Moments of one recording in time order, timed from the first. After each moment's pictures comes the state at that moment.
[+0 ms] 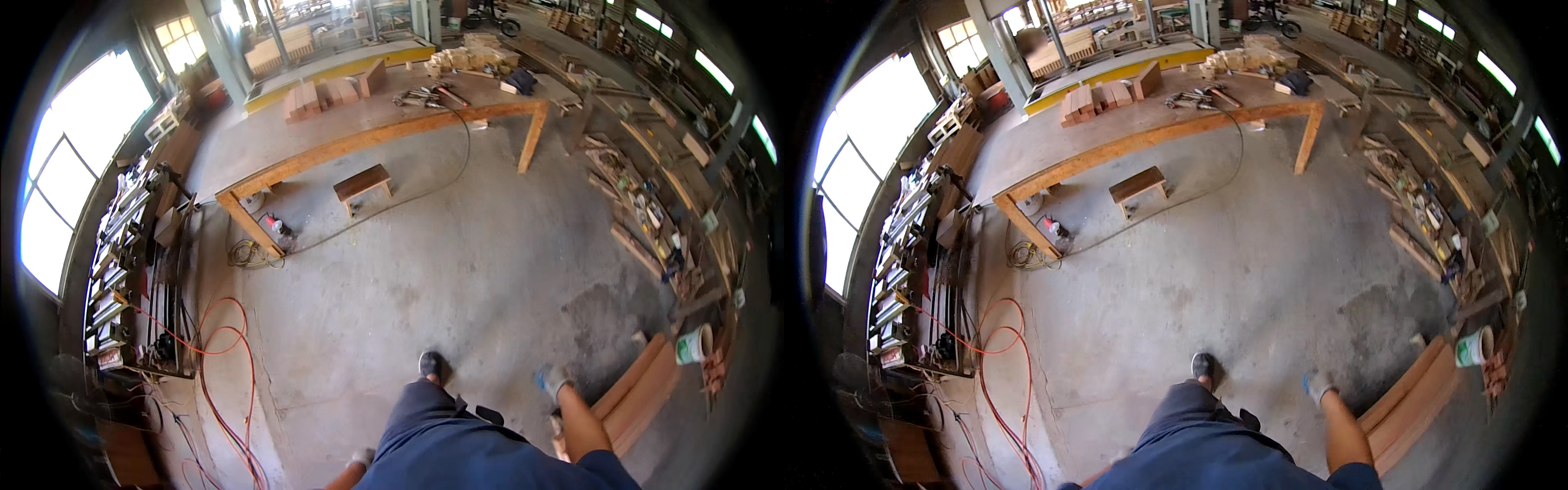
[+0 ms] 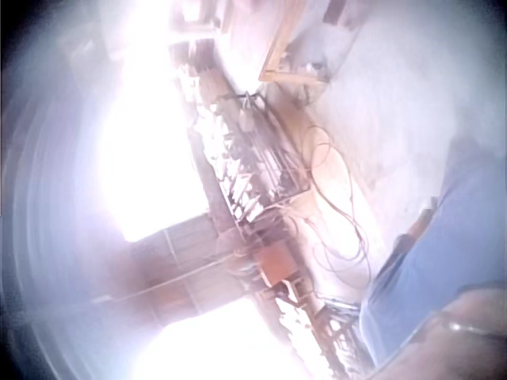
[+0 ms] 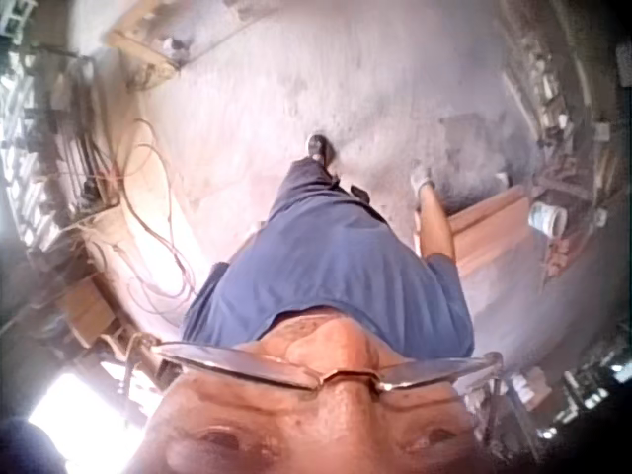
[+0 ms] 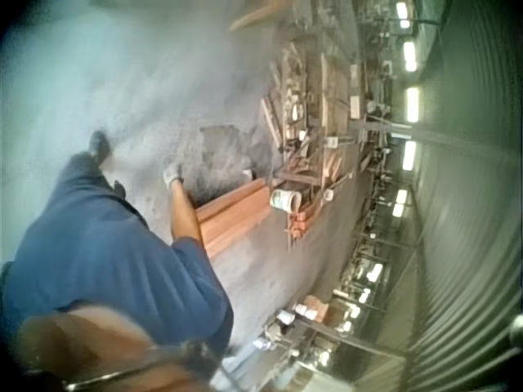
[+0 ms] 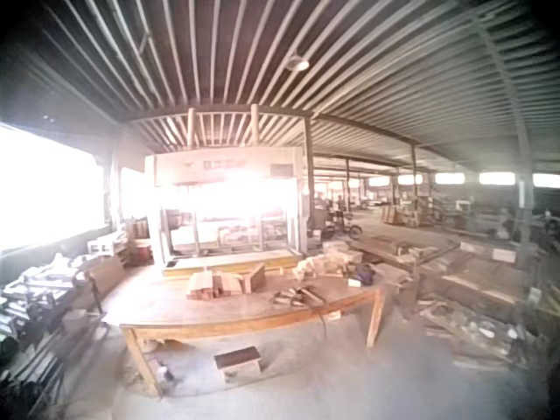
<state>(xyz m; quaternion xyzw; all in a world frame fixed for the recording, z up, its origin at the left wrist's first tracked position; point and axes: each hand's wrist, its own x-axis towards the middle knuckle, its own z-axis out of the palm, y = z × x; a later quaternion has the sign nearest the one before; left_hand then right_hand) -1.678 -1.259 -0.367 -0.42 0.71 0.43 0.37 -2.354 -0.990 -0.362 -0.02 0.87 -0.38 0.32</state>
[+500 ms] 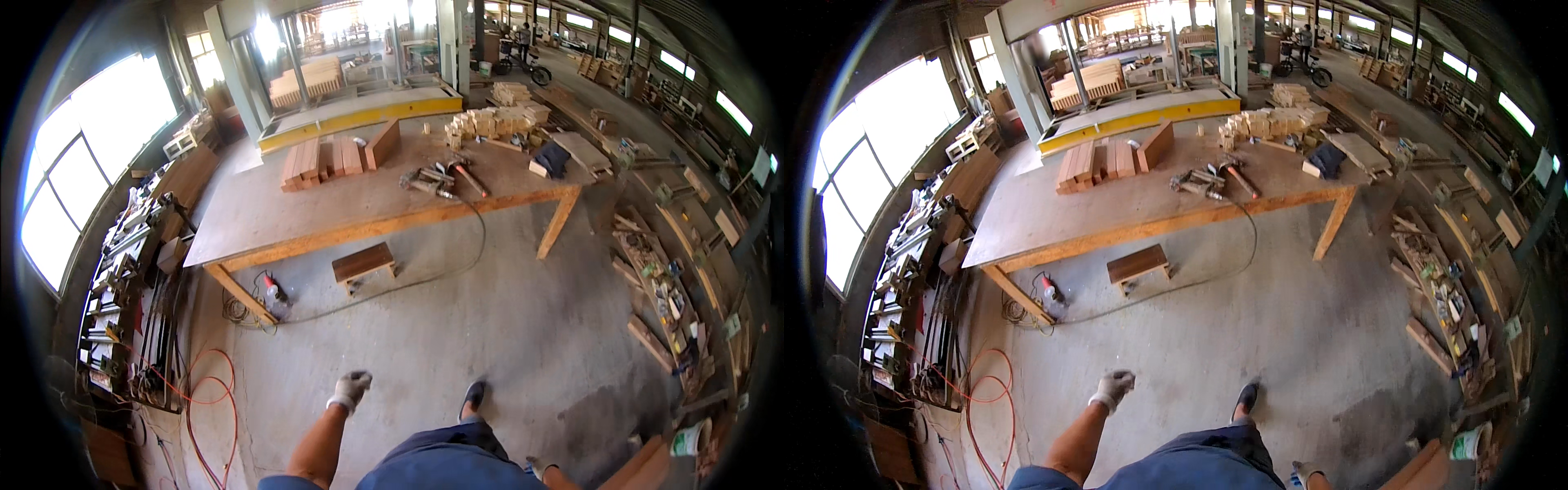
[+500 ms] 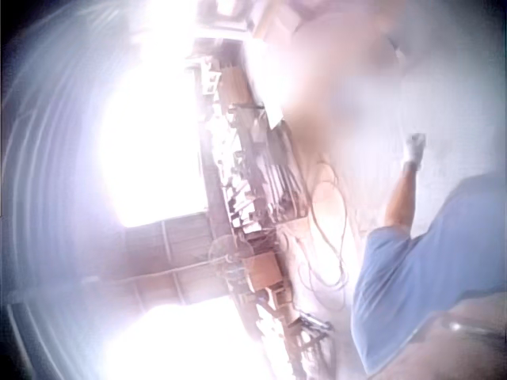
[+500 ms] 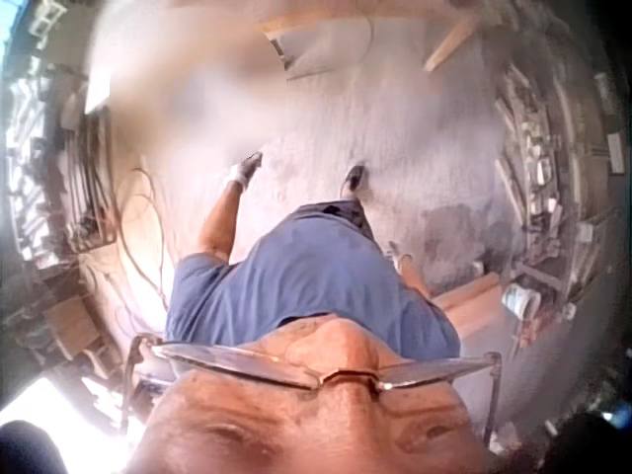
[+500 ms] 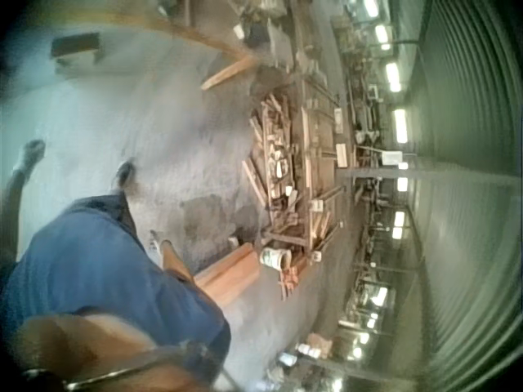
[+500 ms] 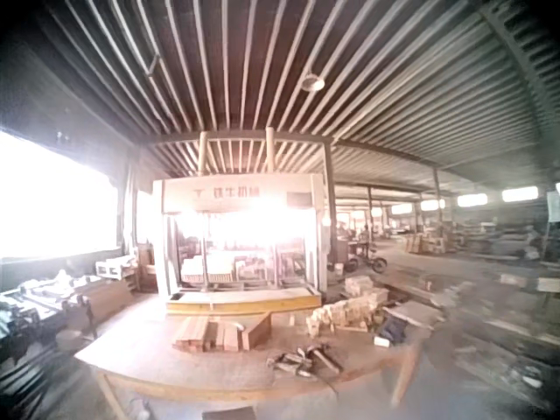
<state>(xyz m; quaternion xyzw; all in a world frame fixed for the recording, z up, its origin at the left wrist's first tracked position) -2.078 -1.713 -0.217 -0.59 0.55 0.57 -0.18 -2.470 -1.179 -0.301 0.02 0.84 -0.07 0.54</state>
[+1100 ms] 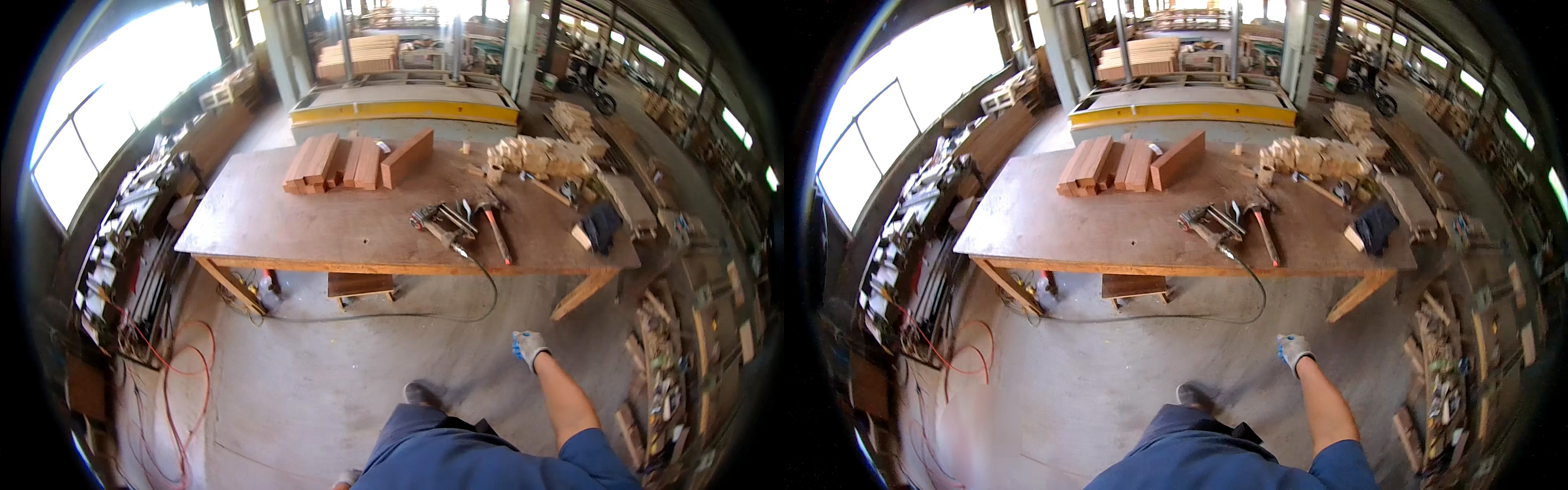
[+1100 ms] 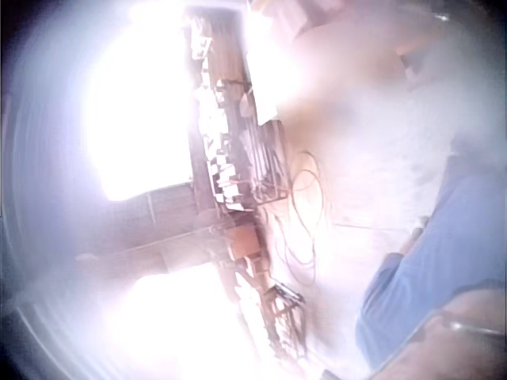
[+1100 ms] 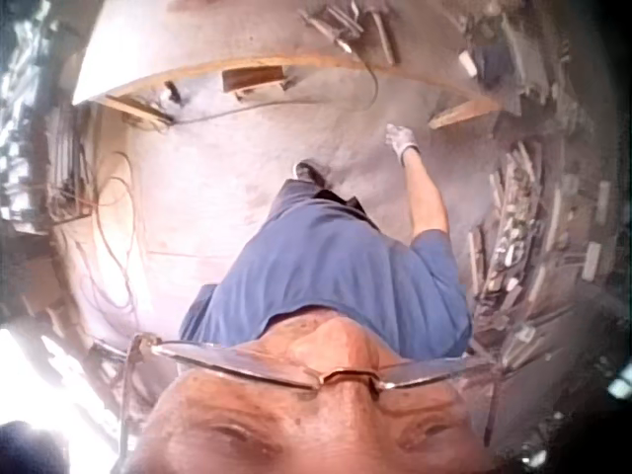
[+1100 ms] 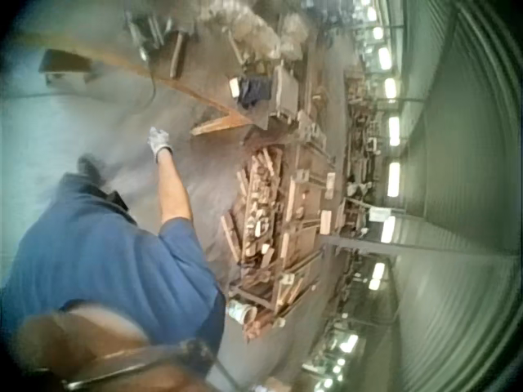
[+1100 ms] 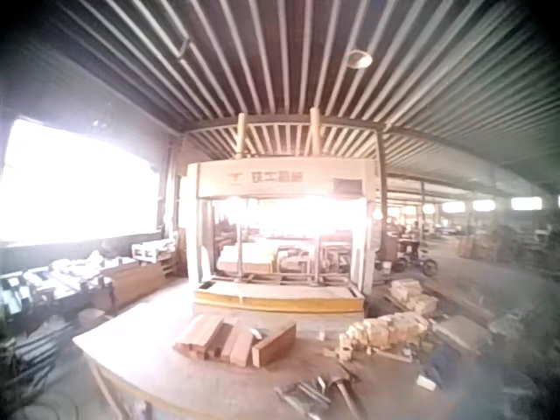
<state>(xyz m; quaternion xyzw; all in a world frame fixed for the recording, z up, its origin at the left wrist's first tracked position) -2.154 -1.541 -0.369 -0.58 0.64 0.40 0.29 -2.799 -1.808 -0.159 -0.22 0.79 -0.35 0.46</state>
